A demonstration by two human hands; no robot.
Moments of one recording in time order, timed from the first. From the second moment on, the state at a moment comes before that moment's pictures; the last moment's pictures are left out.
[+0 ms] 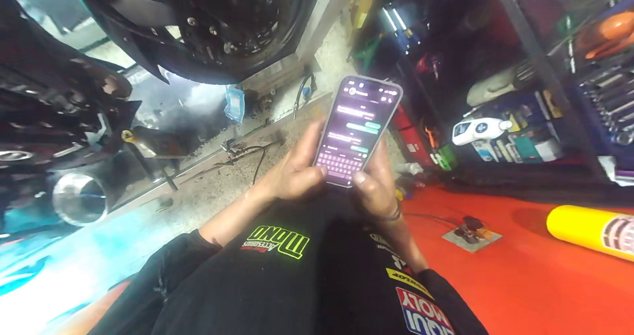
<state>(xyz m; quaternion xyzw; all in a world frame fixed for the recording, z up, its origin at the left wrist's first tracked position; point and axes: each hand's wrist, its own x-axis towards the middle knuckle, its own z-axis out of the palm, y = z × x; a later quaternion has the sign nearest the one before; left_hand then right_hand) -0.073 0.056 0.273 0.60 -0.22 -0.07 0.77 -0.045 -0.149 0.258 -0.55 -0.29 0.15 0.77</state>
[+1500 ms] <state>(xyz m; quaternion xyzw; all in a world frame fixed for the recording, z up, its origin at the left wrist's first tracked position) -0.071 0.056 0.274 0.60 -0.20 -0.09 0.77 -0.041 -0.150 0.261 -0.57 -0.30 0.16 0.75</state>
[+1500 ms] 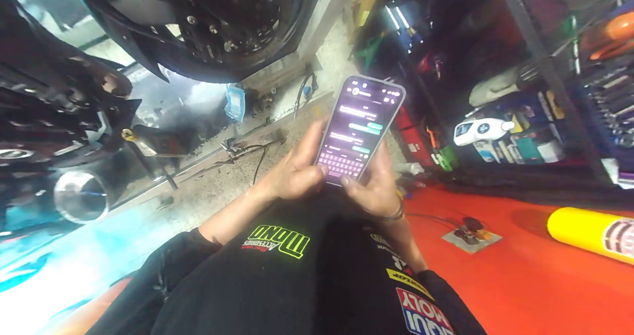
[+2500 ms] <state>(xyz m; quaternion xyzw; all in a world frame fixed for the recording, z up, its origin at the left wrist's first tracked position) -0.068 0.056 0.267 0.62 -0.19 -0.05 0.76 -0.036 -0.145 0.258 -0.56 -0.32 0.15 0.75</state>
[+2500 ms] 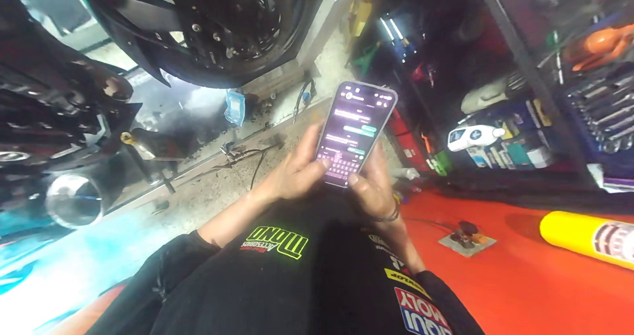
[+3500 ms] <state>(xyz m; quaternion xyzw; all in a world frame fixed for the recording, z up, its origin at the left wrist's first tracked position) -0.070 0.058 0.269 0.61 -0.21 -0.07 0.76 -0.040 -0.144 0.254 -0.54 -0.29 0.16 0.77</state>
